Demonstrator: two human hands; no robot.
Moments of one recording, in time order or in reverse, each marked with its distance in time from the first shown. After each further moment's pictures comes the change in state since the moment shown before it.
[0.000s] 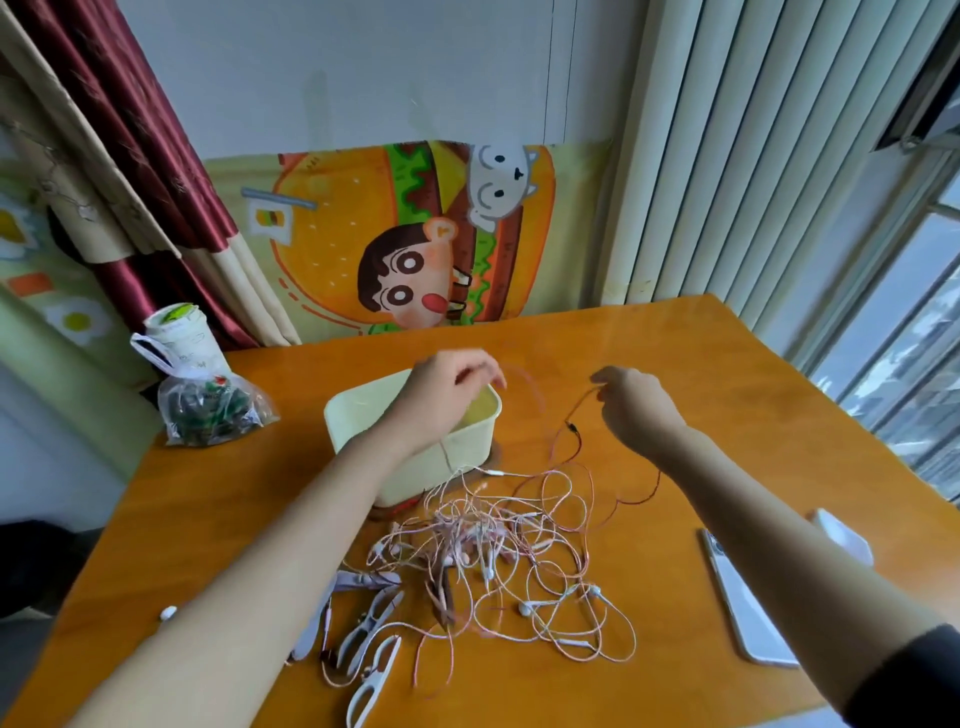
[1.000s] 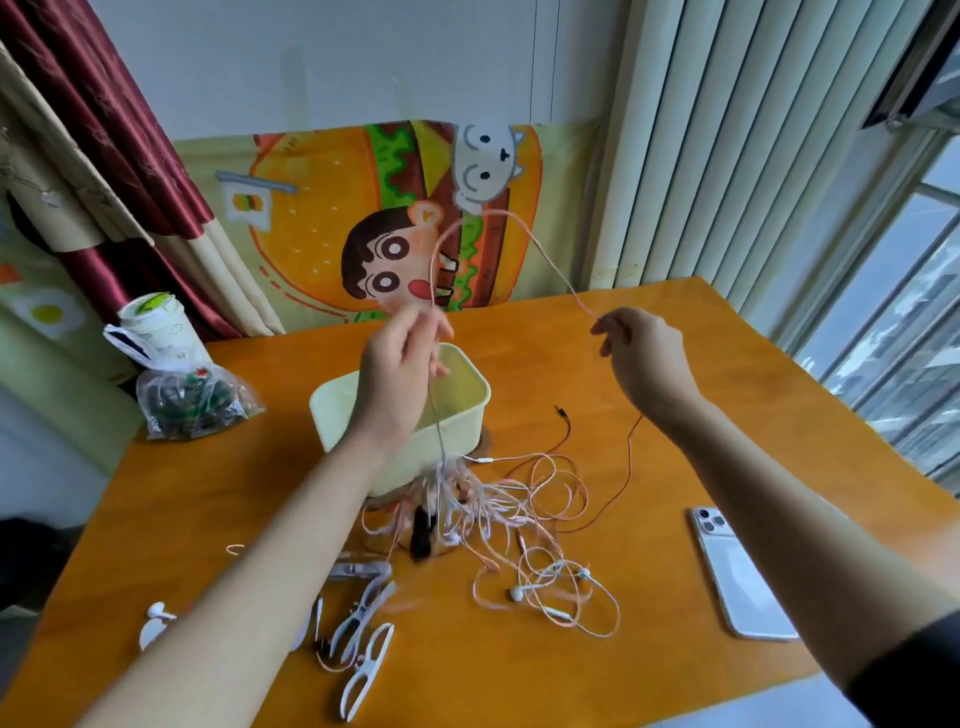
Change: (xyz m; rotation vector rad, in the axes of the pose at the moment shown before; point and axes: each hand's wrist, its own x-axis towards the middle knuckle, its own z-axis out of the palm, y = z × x) left_hand -0.012 0.001 -0.001 -0.300 0.393 0.023; right_hand 0.003 -0.005 -0.025 0.308 0.331 -0.075
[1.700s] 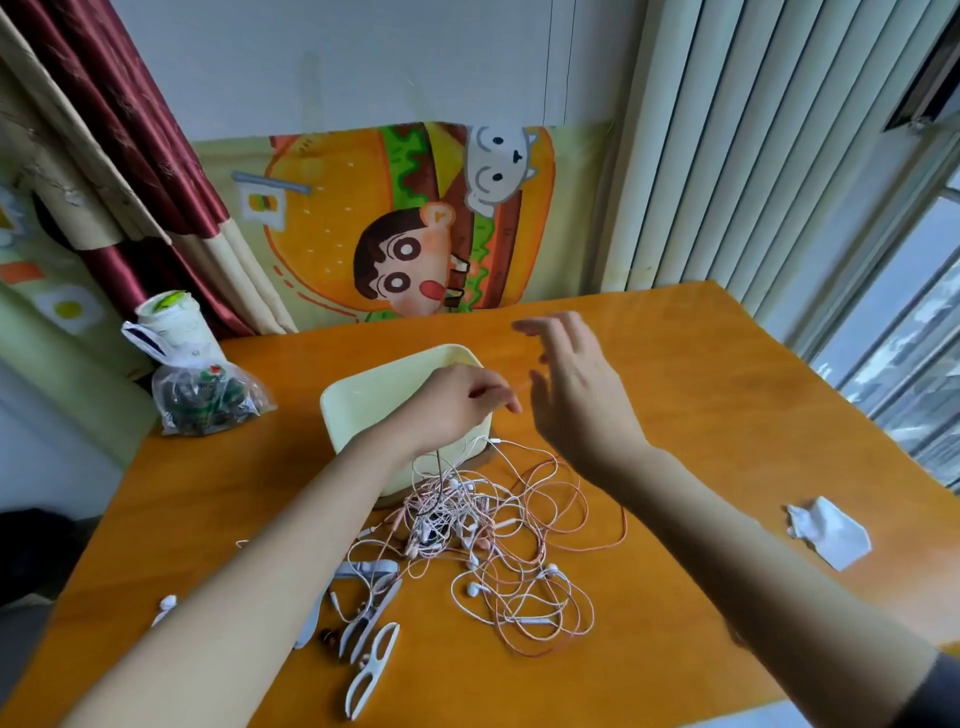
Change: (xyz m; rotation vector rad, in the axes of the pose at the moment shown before) left_hand 0.005 -0.010 0.014 0.371 -0.620 -0.122; right_hand -0.050 -0.049 0.026 -0.108 -0.041 -0.496
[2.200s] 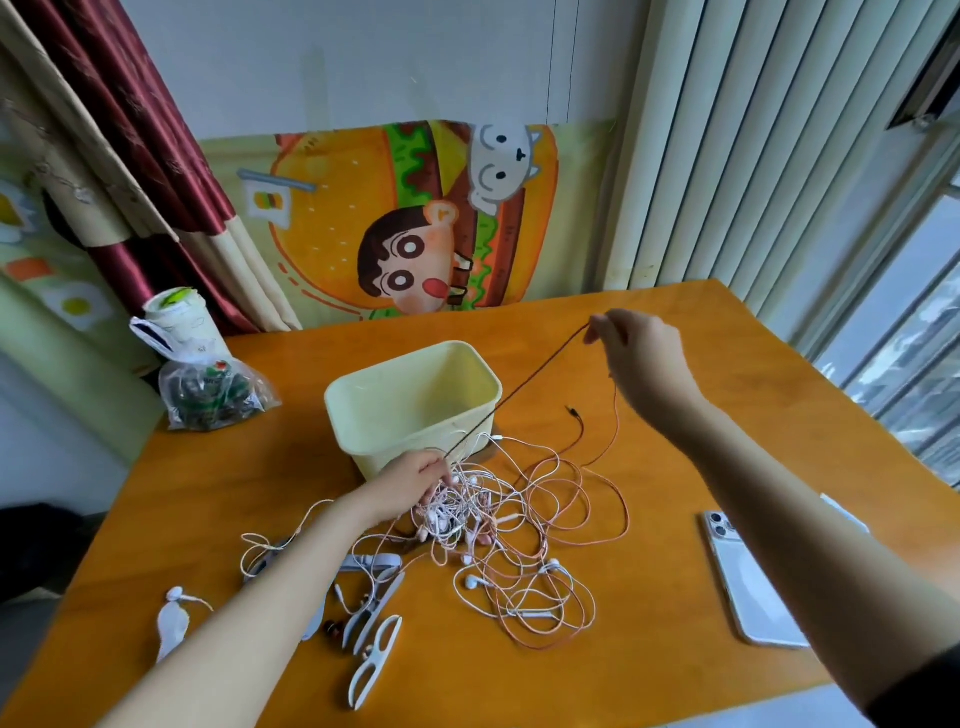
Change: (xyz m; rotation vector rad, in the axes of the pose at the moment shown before) left_hand -0.036 -0.105 0.040 -0.102 -0.169 -0.368; right_hand 0.016 0.047 -0.027 0.173 -0.006 0.349
